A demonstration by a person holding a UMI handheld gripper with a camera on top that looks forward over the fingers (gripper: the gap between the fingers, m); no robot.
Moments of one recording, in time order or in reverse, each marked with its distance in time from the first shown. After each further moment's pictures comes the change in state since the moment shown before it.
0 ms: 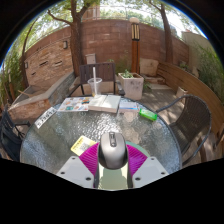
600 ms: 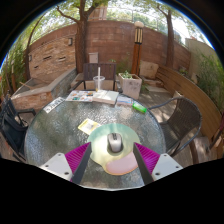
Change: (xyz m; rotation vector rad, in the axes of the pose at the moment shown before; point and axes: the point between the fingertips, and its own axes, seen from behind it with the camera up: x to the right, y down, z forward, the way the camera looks) arm 0.004 0.049 -0.123 -0.012 0.036 -0.078
